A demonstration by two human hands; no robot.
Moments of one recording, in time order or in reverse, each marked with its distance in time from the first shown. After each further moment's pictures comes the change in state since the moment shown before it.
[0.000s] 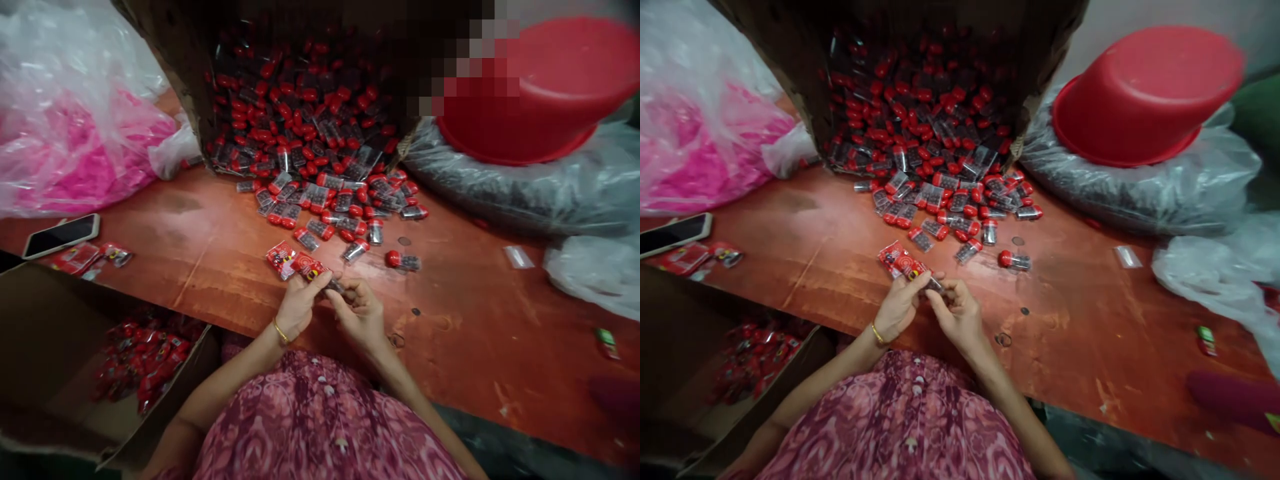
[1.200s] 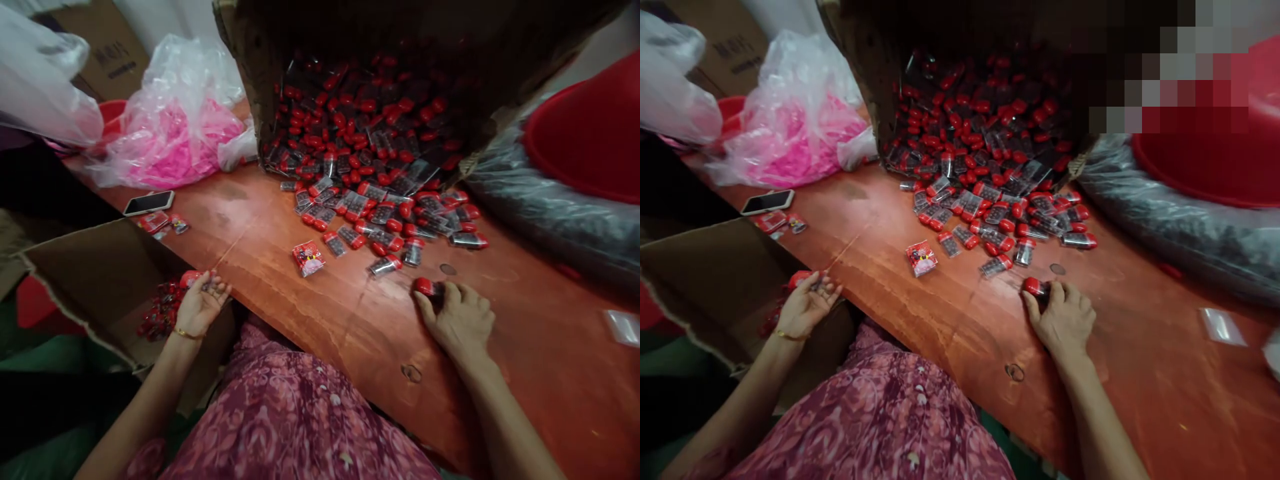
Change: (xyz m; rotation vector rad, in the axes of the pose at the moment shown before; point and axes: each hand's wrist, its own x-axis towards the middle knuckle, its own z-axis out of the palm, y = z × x) left_hand -0.074 0.080 -0.145 -0.304 0.872 0.157; right_hand 0.069 0.019 -0.129 -1.516 0.043 -0.122
